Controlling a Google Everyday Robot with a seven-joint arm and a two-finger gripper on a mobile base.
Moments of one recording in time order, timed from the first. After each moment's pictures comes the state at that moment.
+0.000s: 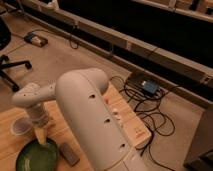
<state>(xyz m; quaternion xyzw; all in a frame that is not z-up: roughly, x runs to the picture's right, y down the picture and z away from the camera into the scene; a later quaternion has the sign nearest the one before) -0.313 0.244 0.802 -0.47 0.08 0.02 0.88</state>
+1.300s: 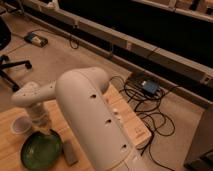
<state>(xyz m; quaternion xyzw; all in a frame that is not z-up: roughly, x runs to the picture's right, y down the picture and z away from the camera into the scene) -0.309 0.221 0.794 -0.44 0.06 0.02 0.89</state>
